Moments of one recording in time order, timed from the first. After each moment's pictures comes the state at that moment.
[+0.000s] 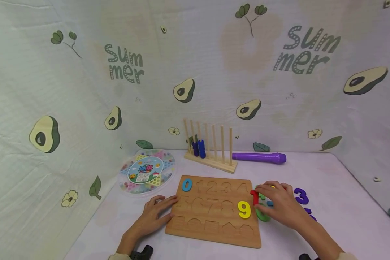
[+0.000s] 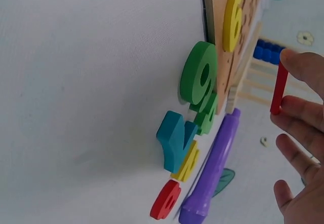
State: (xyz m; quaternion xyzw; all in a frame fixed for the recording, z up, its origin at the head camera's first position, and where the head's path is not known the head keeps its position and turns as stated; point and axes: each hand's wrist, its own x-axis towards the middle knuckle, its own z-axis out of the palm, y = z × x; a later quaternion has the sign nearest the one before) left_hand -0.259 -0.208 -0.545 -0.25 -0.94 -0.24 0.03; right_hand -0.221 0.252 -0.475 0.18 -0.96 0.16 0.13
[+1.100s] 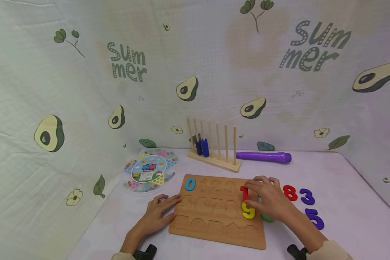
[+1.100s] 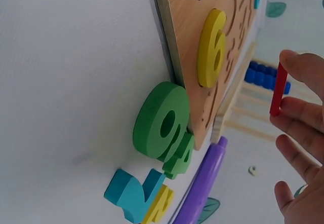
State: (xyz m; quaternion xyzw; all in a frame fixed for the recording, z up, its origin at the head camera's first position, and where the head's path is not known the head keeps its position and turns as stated) left_hand -0.261 -0.206 -0.545 -0.26 -0.94 -0.24 0.03; right_hand -0.246 0.220 -0.474 0.21 -0.96 0.16 0.13
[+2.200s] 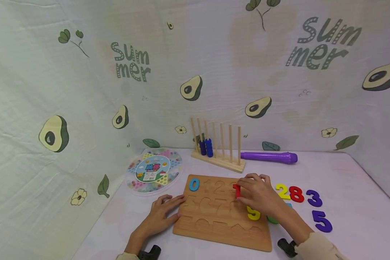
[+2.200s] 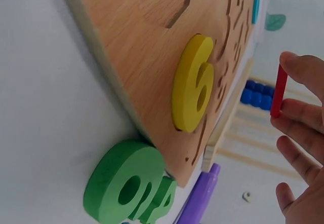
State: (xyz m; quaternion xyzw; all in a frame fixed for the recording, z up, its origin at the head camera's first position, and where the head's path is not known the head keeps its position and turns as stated) left_hand -0.261 -0.205 -0.546 -0.26 -0.94 -0.24 0.03; right_hand -0.270 0.189 -0.477 0.25 -0.95 0.16 0.13
